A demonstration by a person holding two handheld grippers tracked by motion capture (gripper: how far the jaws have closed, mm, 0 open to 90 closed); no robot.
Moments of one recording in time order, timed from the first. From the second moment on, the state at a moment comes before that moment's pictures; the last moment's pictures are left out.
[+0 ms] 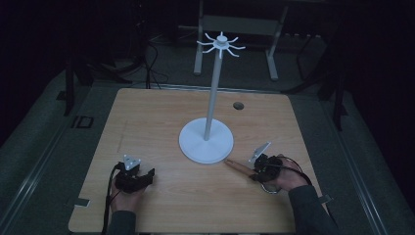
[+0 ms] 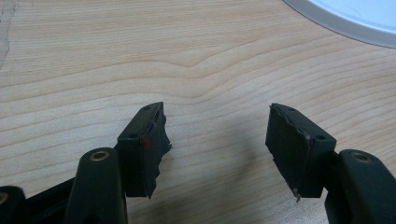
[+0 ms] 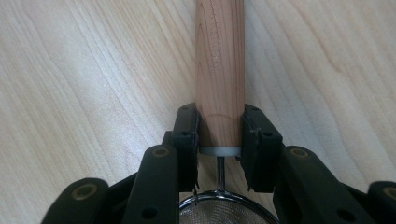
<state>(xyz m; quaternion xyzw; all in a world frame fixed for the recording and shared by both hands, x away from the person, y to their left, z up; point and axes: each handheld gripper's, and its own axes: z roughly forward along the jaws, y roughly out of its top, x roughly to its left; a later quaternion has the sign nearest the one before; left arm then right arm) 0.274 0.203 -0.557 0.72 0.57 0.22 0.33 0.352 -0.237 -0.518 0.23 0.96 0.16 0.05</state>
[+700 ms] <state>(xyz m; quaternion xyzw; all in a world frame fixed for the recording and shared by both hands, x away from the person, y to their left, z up) 0.273 0.203 -0.557 0.72 0.57 0.22 0.33 0.348 -0.238 -0.507 0.24 0.93 0.25 0.08</state>
